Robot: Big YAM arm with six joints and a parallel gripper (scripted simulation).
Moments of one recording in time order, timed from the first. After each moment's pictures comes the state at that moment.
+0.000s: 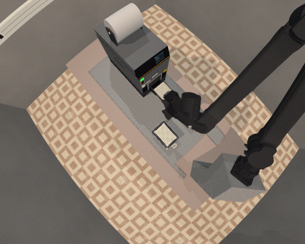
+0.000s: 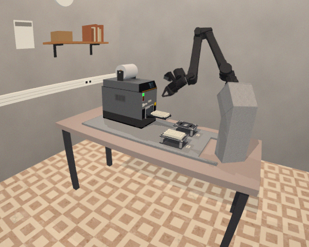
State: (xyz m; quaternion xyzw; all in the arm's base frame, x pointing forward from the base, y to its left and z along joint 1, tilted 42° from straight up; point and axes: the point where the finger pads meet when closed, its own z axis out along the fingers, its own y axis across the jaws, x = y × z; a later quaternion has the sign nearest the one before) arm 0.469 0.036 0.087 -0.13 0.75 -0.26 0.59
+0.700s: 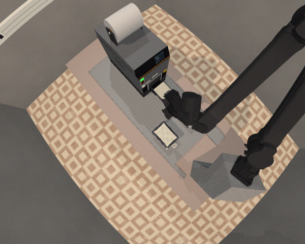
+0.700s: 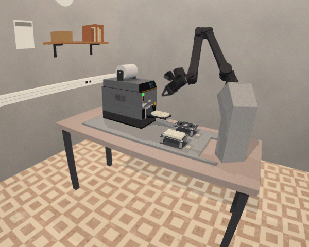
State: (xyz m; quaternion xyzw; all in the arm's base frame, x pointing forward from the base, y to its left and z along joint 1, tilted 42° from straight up) arm 0.468 0.037 0.091 -0.13 0.75 -0.25 0.60
